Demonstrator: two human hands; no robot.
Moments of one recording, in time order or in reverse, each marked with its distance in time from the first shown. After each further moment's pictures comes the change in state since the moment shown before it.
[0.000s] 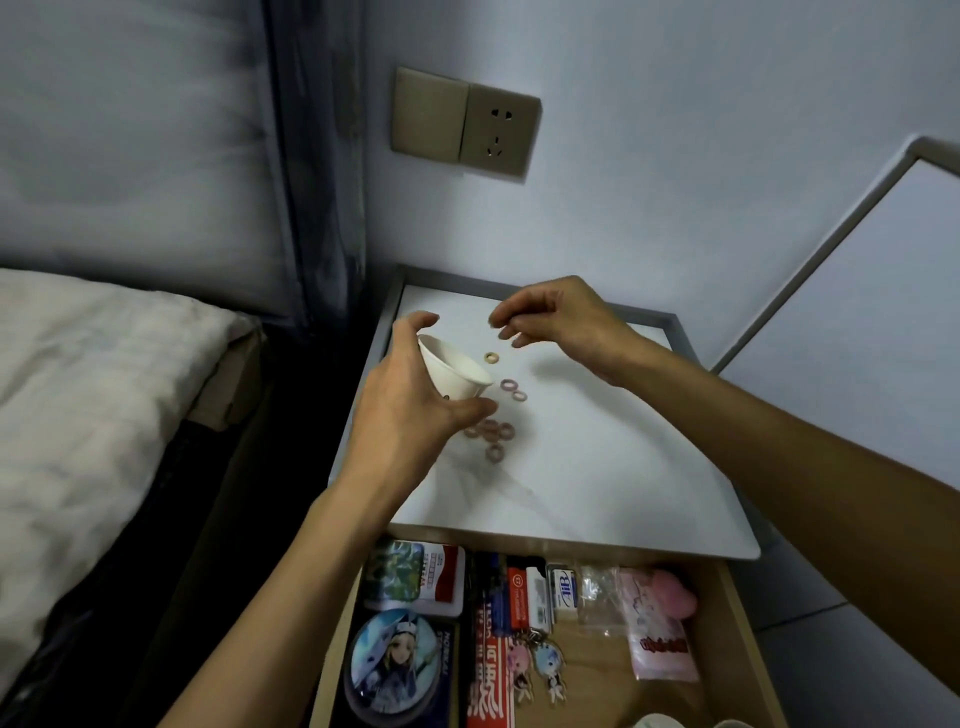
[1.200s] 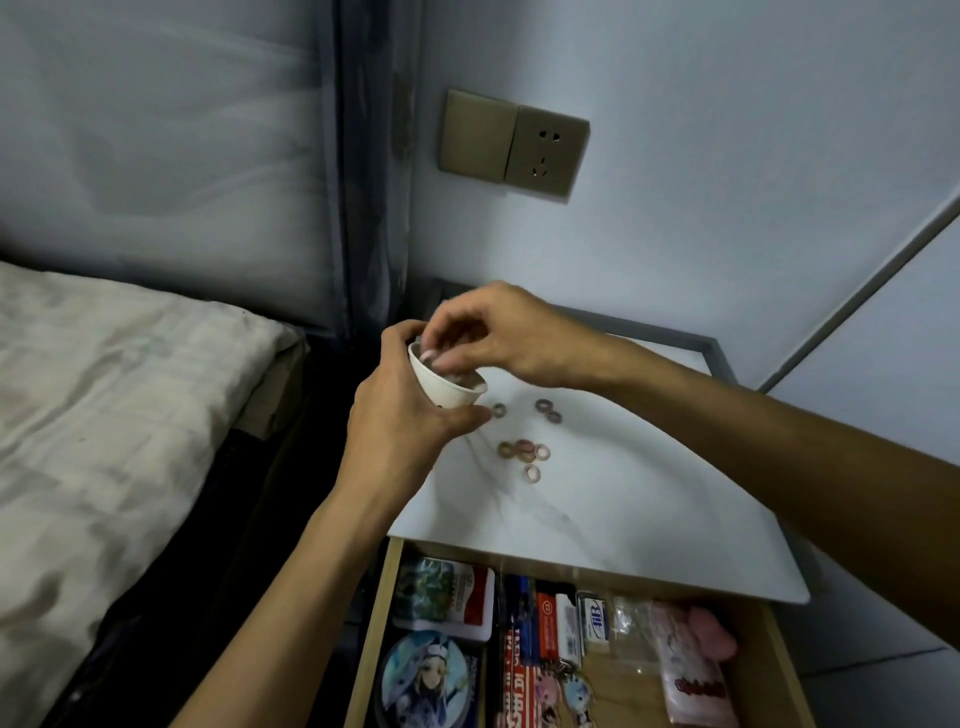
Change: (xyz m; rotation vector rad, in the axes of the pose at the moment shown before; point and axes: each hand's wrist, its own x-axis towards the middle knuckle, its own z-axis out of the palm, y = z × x) left_hand 0.007 -0.014 -0.031 -0.043 0.075 -0.041; right_hand 0.015 -0.075 0.062 -0.245 -0.350 -0.299
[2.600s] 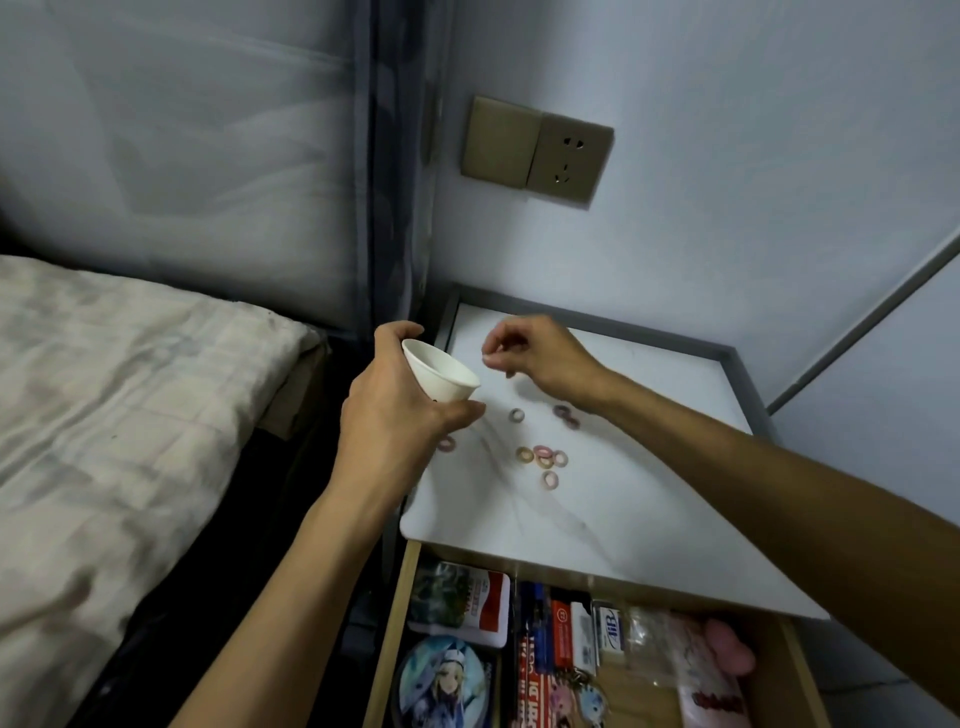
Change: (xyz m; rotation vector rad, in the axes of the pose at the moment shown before) left_hand 0.006 -0.011 -0.016 0.020 0.056 -0.057; right_hand 0.014 0.075 0.016 0.035 0.294 0.202
